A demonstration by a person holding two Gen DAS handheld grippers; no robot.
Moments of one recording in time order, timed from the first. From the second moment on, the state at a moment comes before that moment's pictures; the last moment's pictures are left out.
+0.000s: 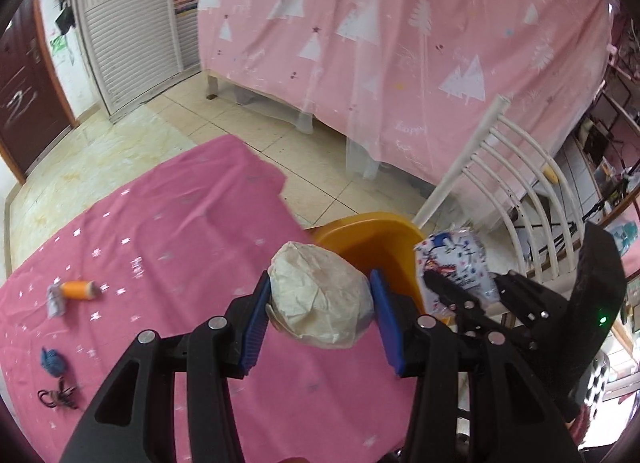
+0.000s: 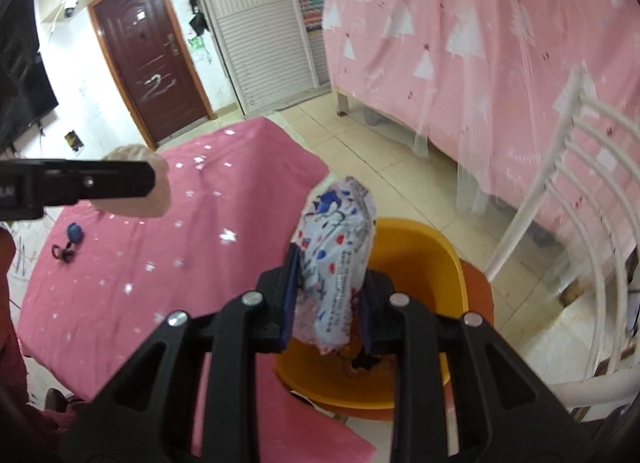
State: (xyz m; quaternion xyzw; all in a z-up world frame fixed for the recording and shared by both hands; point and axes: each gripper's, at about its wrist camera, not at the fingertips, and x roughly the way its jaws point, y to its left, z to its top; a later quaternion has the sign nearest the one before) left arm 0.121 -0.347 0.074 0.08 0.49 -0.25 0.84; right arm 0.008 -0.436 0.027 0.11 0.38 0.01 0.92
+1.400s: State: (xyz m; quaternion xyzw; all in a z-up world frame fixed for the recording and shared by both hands) left arm 0.146 -0.353 0.044 0.03 0.49 -0.21 0.84; right arm 0.018 -0.449 0.007 0.13 0.37 -0.01 0.92
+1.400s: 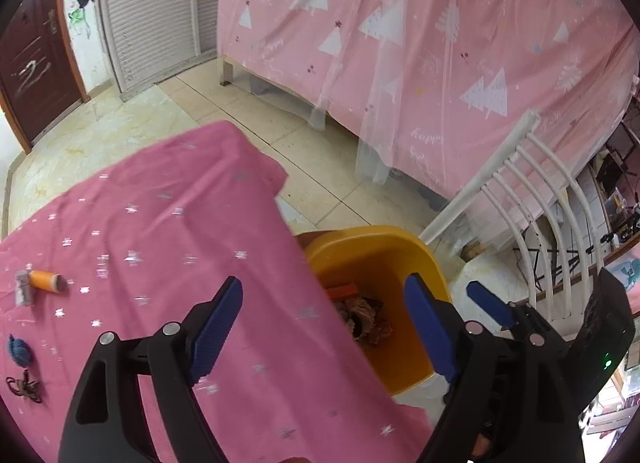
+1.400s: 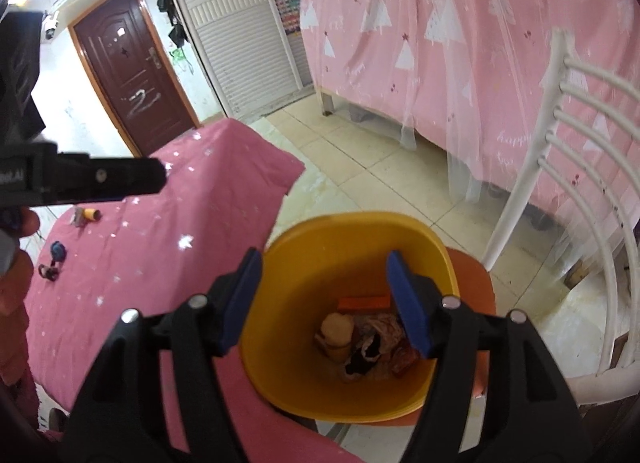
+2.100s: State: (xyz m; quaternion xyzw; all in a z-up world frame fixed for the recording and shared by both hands) left arm 0.153 -0.179 0.094 0.04 0.45 -0.13 0.88; right arm 0.074 -0.305 0.057 0.04 0.38 0.08 0.92
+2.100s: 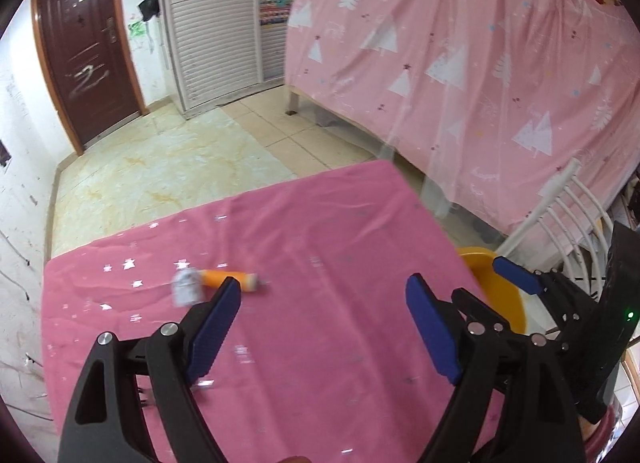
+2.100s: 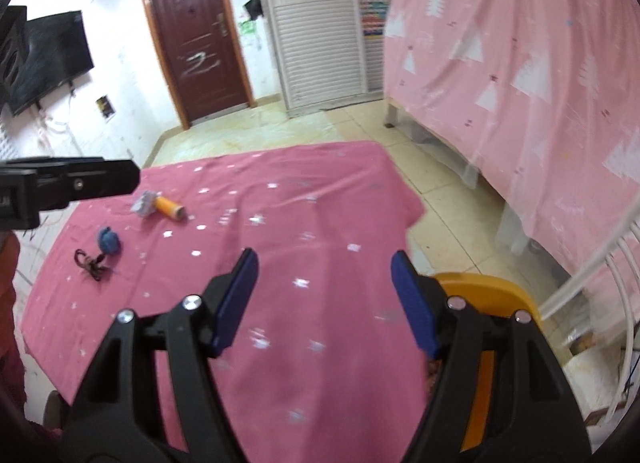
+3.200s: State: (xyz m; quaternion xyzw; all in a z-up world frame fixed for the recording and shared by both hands) left arm 0.190 -0.040 0.004 0.00 0.54 -0.11 0.84; right arm 0.170 -0.134 0.033 -0.08 0.44 0.19 0.88
